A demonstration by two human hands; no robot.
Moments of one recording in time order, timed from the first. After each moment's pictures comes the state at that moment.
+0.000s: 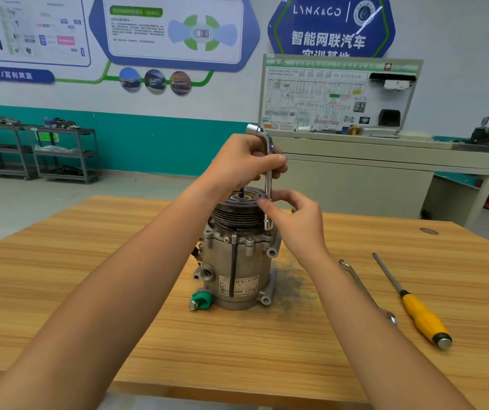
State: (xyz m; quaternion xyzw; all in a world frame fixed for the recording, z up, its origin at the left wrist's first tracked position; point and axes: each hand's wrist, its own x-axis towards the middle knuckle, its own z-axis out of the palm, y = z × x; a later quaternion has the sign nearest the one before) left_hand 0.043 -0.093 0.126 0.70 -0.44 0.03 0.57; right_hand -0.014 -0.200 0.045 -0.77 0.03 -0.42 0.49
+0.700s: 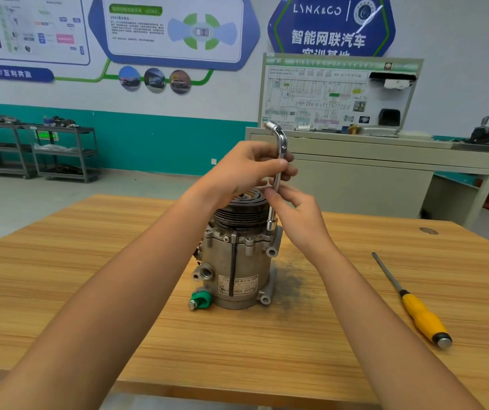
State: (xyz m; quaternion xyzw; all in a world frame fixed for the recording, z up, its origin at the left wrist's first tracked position) left_hand 0.039 -0.094 0.121 0.65 -0.47 -0.06 0.59; right_hand -0.018 -0.200 0.058 -0.79 0.00 -0.36 0.51
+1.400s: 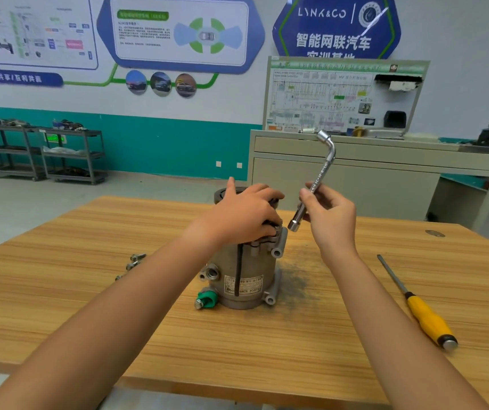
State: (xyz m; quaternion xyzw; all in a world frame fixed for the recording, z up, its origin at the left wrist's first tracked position) left_hand 0.053 -0.092 0.074 0.82 -0.53 0.22 0.00; right_hand -0.030 -0.214 0.056 -0.69 0.08 -0.49 0.53
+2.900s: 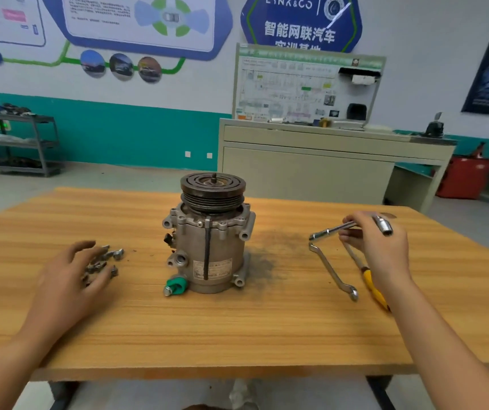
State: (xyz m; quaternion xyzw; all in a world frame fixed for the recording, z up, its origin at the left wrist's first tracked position) left_hand 0.093 0.076 -0.074 0.88 -0.24 0.26 0.32; right_hand -0.124 -0.283 0.021 -0.63 0.20 -0.48 0.57
